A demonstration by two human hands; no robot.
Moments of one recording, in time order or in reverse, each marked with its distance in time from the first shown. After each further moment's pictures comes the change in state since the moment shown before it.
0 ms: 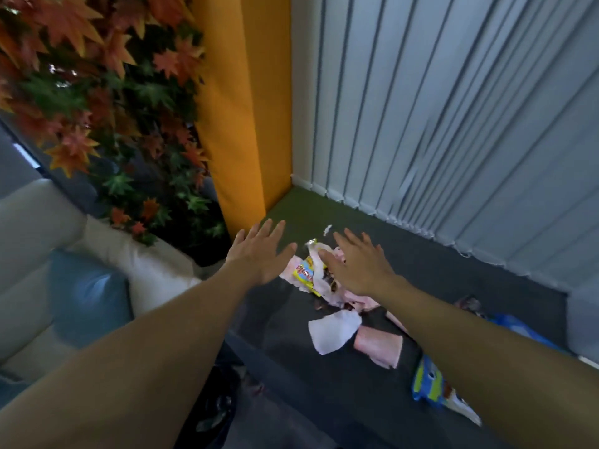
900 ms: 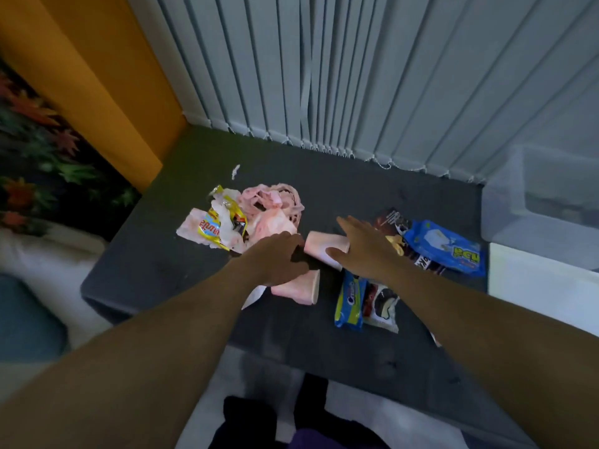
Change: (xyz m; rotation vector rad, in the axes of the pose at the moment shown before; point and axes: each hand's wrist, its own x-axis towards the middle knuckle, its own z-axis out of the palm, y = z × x) left_hand 0.027 0.182 0.138 -0.046 -0.401 0.380; right_hand -0.073 0.209 0.061 0.114 -0.112 0.208
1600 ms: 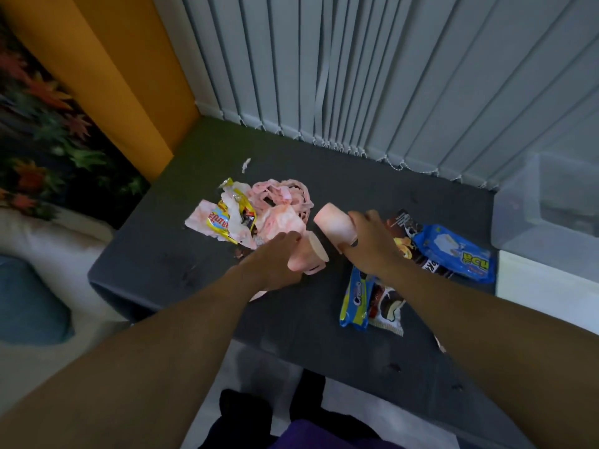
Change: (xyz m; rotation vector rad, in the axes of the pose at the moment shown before) left_hand -0.013 -0.021 0.016 -0.181 0.081 -0.035; right_hand 0.001 -0.015 -0.004 0.148 0.138 0.046
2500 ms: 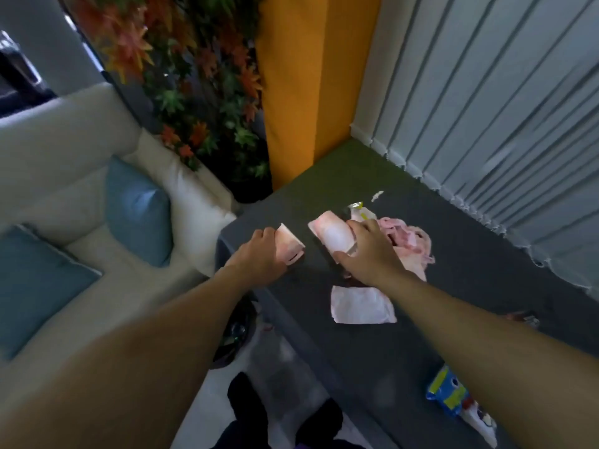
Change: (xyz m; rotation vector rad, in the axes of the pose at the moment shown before) left_hand -0.135 -0.163 -0.066 -0.215 0.376 -0.610; right_hand 0.035 -0.219 0.066 -0.111 -0.150 -0.418
